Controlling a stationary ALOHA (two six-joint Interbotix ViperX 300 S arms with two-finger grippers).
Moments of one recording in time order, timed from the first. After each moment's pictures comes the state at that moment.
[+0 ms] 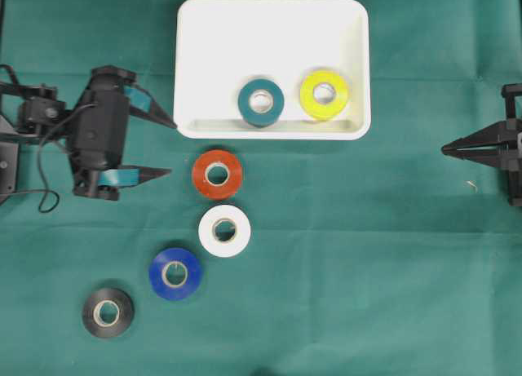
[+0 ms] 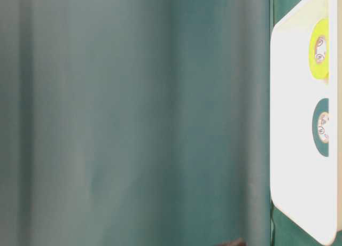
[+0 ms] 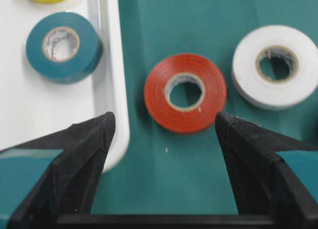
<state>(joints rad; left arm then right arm) 0.01 -0.46 0.95 -0.03 0.17 0.21 -0.01 -1.16 1.52 -0.02 -0.03 0.02</state>
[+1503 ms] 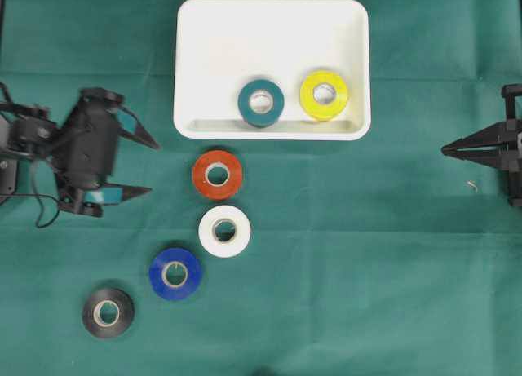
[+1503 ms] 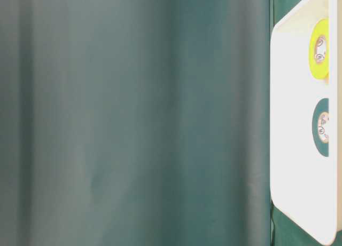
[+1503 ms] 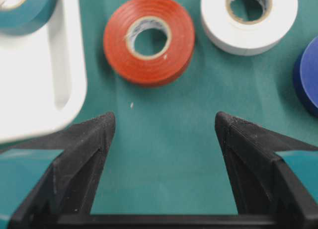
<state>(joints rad) -0.06 -0.41 1.00 -0.03 0.18 0.20 -0.01 -1.16 1.52 -0.03 -0.03 0.02</state>
